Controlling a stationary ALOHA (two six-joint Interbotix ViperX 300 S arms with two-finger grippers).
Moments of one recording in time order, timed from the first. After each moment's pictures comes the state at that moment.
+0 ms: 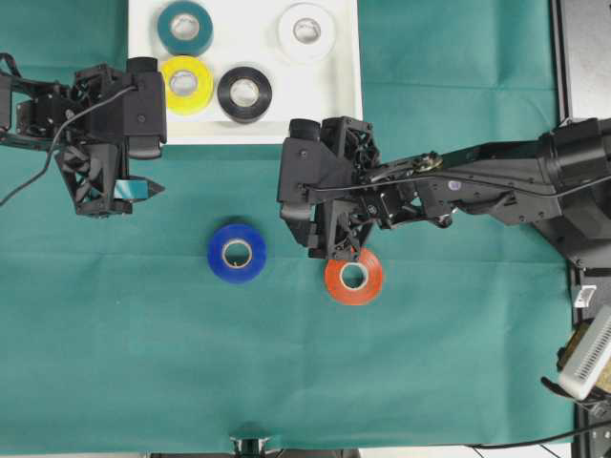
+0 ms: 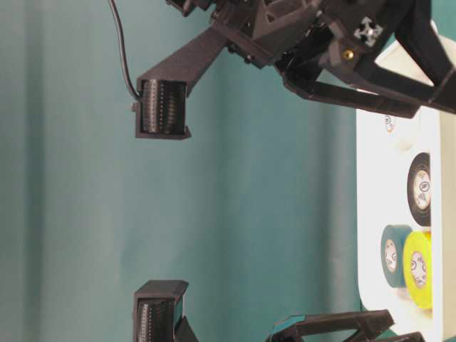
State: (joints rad) left arm 0.06 -0.19 0.78 -0.02 0.36 0.01; right arm 0.14 0.01 0.59 -0.54 0.38 0.83
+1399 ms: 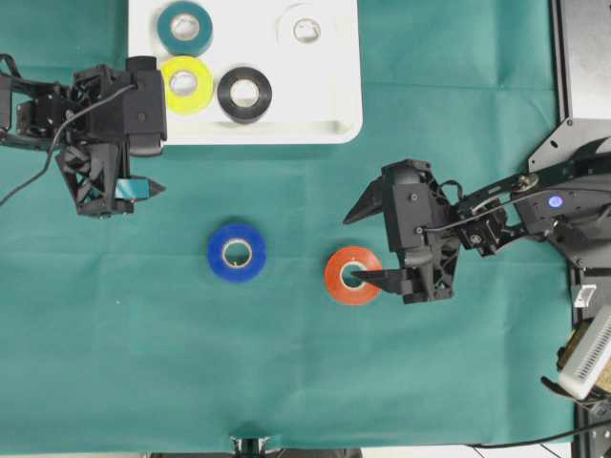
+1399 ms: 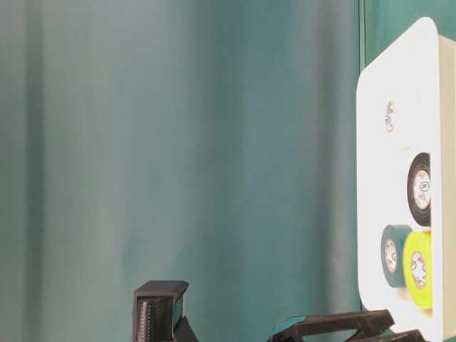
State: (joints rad) left arm 0.06 -0.19 0.78 -0.02 0.35 -0.02; right arm 0.26 -0.24 0.93 -0.54 0.09 0.84
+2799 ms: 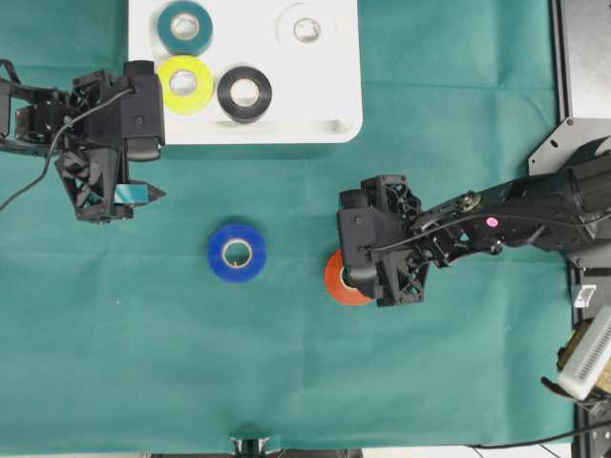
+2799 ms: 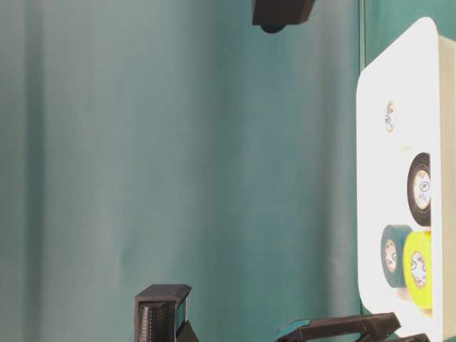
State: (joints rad) left arm 0.04 -0.19 0.79 -0.02 0.33 -0.04; right arm 0.26 0.01 0.87 -0.54 0.12 0.84
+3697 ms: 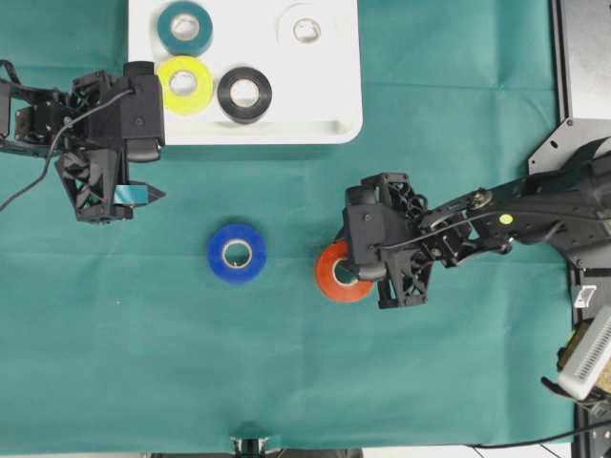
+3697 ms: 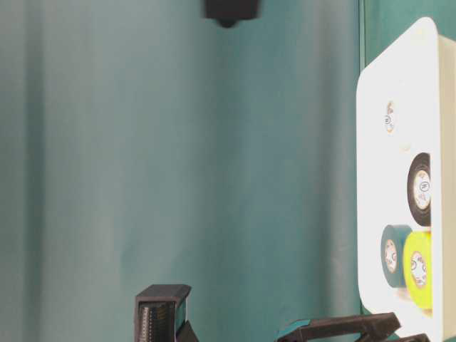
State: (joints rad) left arm 0.04 -0.19 0.79 -0.03 0.33 -0.04; right arm 0.27 -0.08 0.85 -0.54 0.13 0.84
